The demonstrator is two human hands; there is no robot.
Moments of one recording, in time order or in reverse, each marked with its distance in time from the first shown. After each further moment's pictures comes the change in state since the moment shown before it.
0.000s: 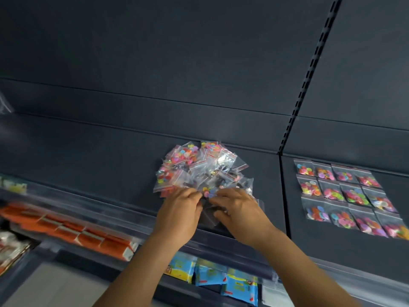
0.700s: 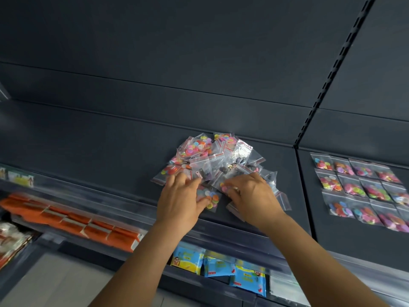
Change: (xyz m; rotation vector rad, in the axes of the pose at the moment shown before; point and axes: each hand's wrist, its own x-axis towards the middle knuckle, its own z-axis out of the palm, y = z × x) left_hand 0.004 -0.043 -0.004 0.051 0.034 -0.094; right_hand 0.030 -0.017 0.007 -0.069 0.115 0.132
